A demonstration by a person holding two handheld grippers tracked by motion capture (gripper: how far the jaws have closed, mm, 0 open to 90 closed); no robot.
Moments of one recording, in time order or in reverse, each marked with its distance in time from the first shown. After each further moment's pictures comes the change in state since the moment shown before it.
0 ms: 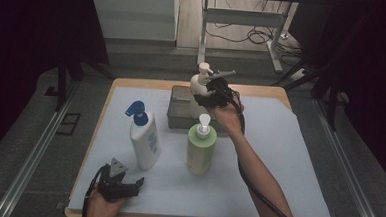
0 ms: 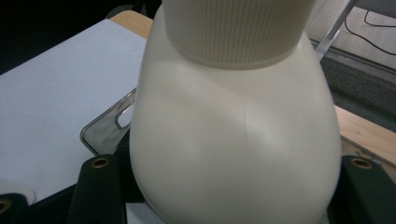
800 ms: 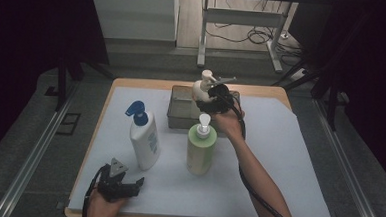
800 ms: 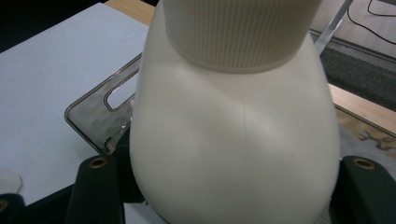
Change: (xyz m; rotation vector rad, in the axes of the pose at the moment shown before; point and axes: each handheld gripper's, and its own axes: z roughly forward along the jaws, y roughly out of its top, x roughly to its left) left arm 0.000 0.000 0.000 -0.001 0.000 0.000; right arm -0.004 -0.021 0.009 0.019 -0.002 0.012
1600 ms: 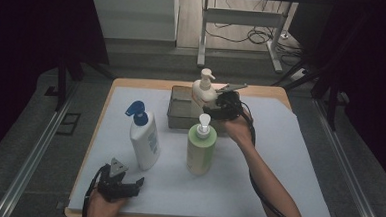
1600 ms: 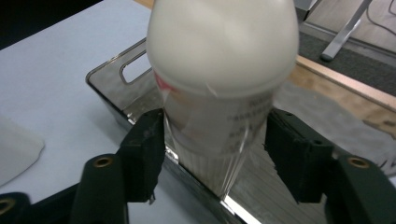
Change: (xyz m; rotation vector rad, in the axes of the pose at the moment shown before) left arm 0.000 0.000 0.000 -0.001 -0.001 -0.001; right arm -0.012 -0.024 -0.024 -0.003 0.068 -0.014
